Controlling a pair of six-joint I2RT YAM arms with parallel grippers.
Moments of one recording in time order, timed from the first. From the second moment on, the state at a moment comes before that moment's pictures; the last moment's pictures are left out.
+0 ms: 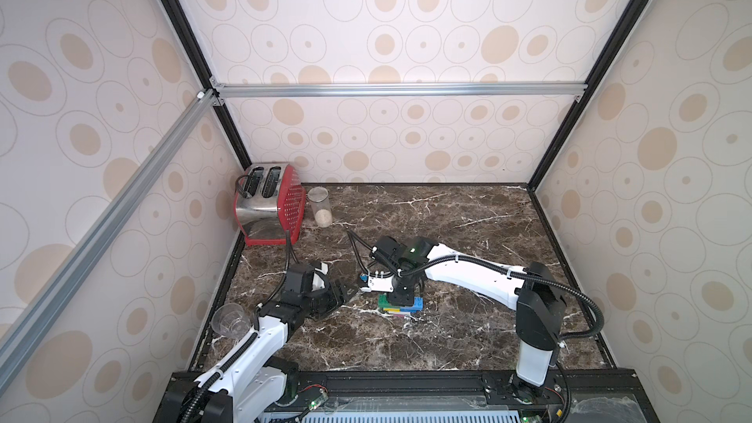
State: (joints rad) left arm -0.25 0.96 0.37 -0.22 0.52 -0.79; right arm 0.95 1.85 1.54 -1.08 -0.09 -0.51
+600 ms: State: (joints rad) left arm -0.25 1.02 0.37 -0.22 0.52 -0.78; right arm 0.85 1.87 1.53 -1.13 -0.32 -0.57
